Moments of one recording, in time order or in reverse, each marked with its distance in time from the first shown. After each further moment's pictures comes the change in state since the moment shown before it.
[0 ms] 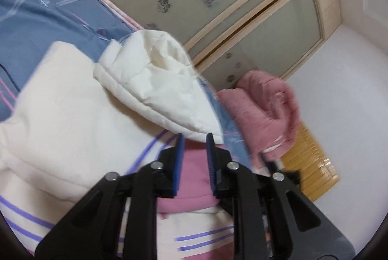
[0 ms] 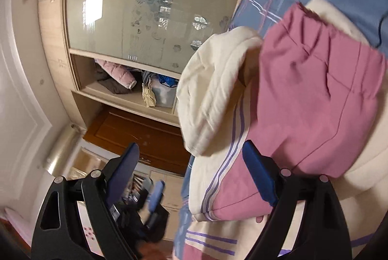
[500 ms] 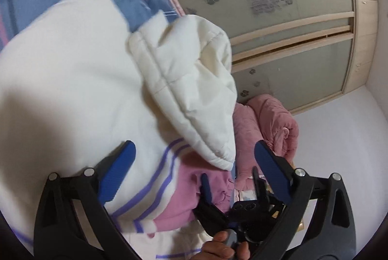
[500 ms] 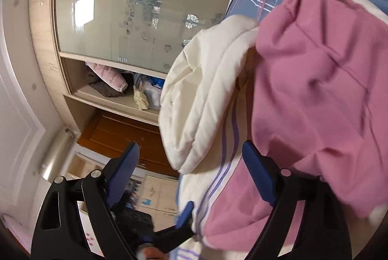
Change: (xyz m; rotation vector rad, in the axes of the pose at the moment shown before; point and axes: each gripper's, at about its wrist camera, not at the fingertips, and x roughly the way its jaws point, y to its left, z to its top) left arm 0.052 0.062 0.024 -0.374 0.029 -0.031; right arm 0.054 -0.011 0.015 -0.025 0.007 -0.042
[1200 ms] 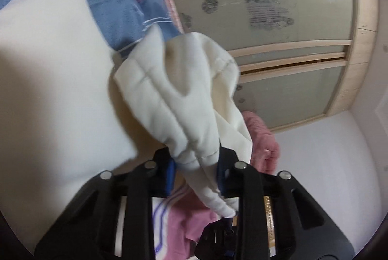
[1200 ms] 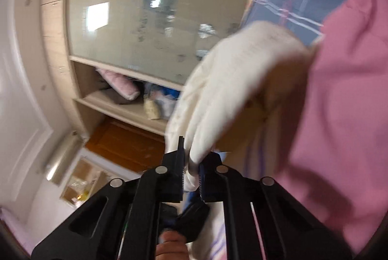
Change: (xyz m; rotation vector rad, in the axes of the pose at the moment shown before) left arm 0.037 0.033 0.049 -0.109 -0.022 -0.171; right arm 0.024 0.020 0.004 -0.034 -0.052 0.165
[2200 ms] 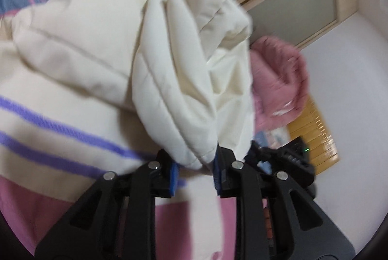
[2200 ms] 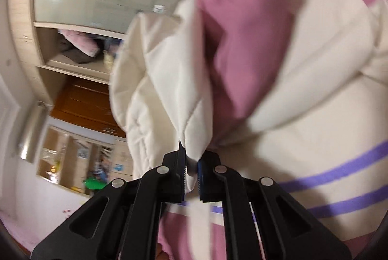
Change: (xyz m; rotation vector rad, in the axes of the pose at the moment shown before) left arm -0.112 0.000 -0.162 0.398 0.242 0.277; right arm -0.110 -0.012 -0.077 0.036 0.268 -0.409
